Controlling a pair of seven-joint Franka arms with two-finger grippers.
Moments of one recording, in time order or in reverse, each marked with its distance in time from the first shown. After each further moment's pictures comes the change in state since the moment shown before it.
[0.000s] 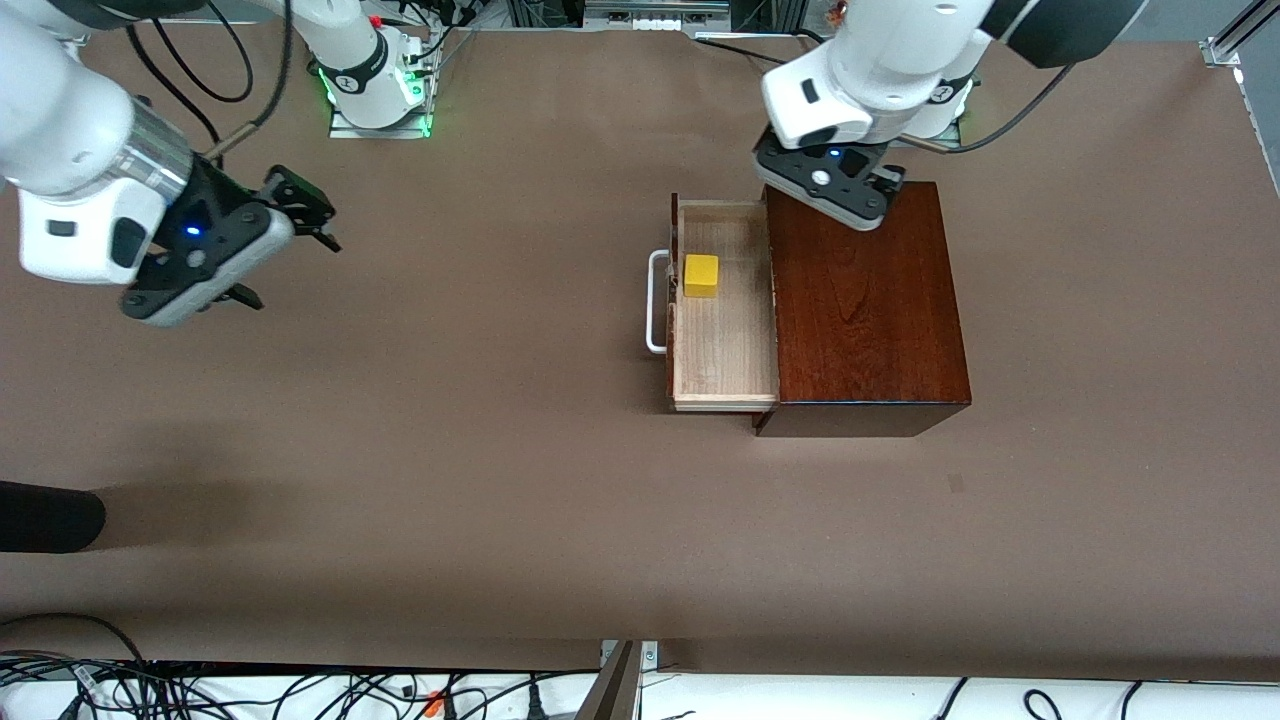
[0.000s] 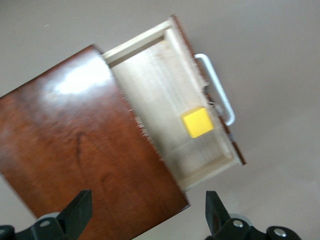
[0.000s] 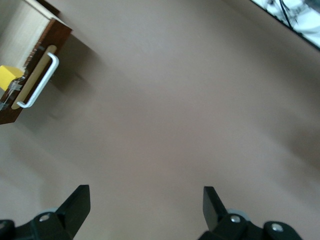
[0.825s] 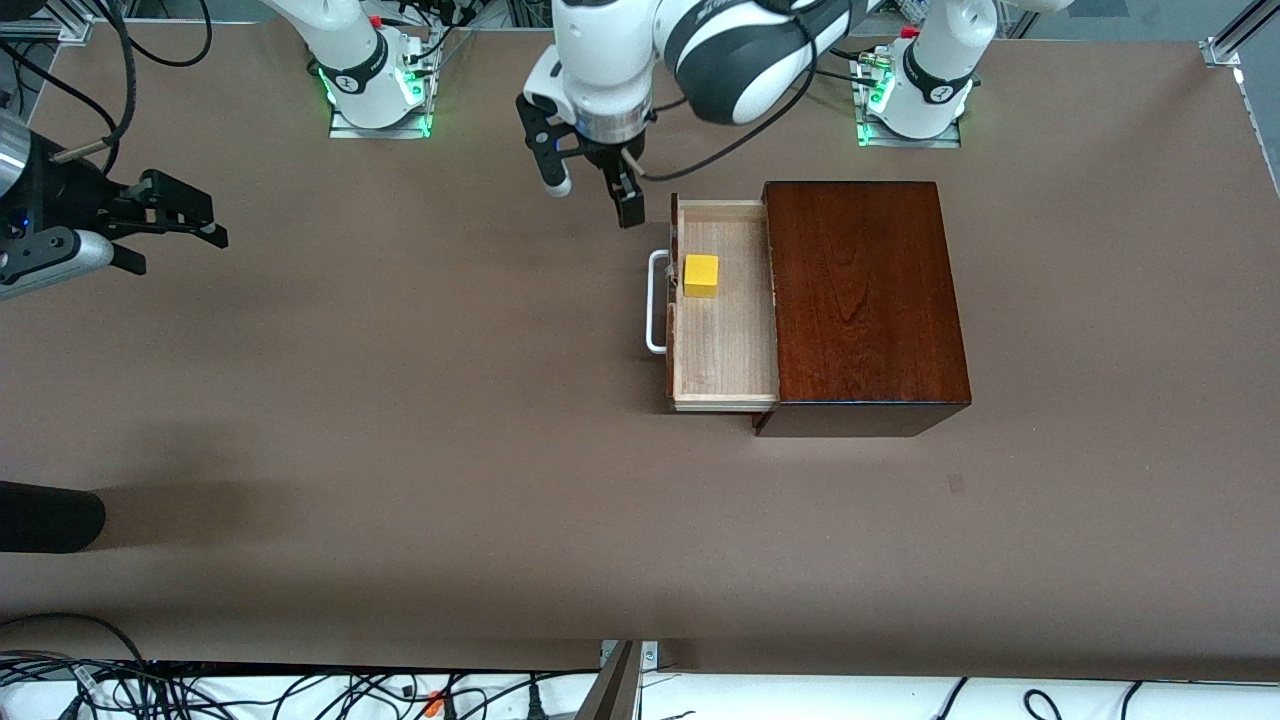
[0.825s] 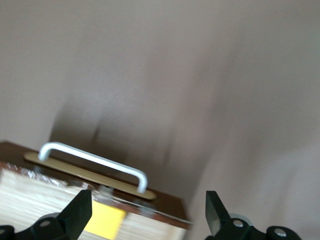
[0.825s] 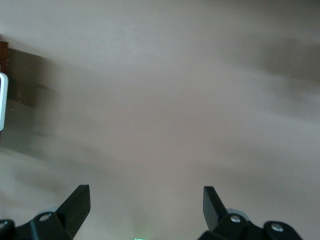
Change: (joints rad) left arm -0.392 0.374 -0.007 0.154 0.269 0.182 0.365; right arm -0.246 -0.147 0.133 -0.223 -0.057 0.030 0.228
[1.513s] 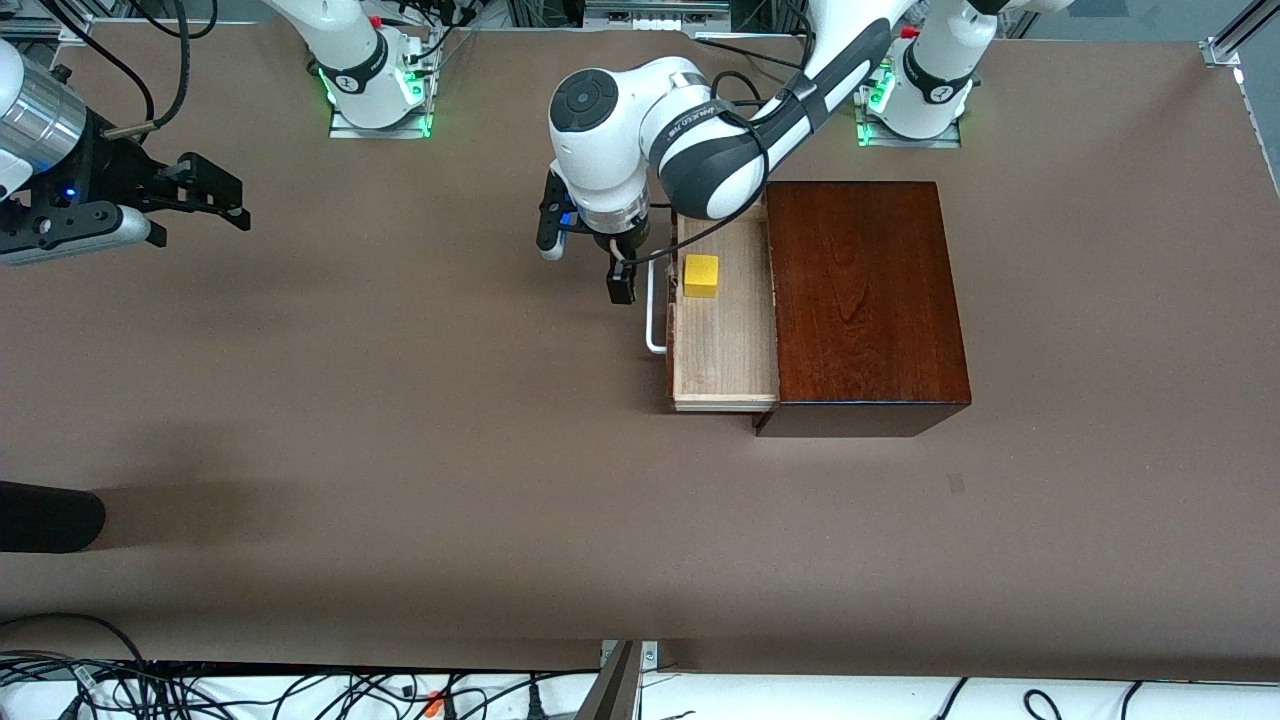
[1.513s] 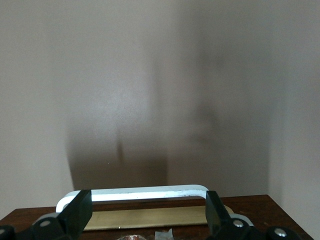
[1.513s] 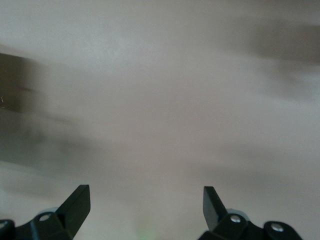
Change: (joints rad) left arm 0.003 0.155 0.015 0.011 0.159 0.078 0.308; right arm -0.028 -0.119 0.063 -0.188 -0.055 0.094 0.080
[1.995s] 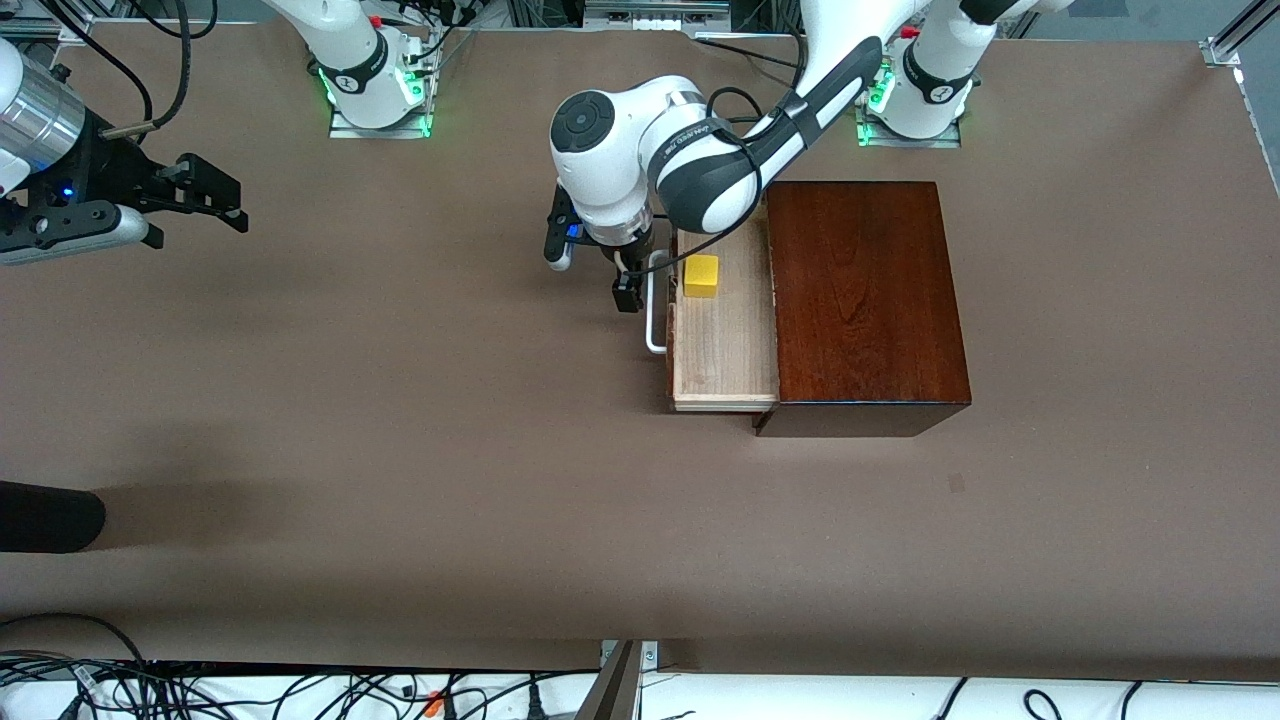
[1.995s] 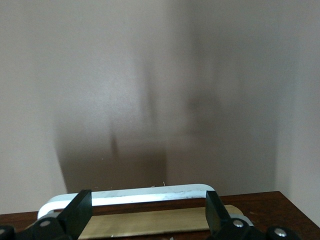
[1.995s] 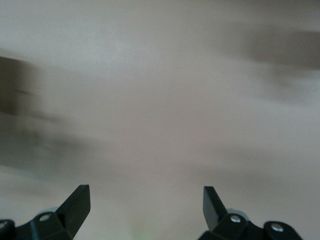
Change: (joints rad) left arm 0.002 0.031 0.004 -0.018 0.034 -0.009 0.007; right arm 0.000 -0.001 0.002 0.006 -0.021 0.011 0.000
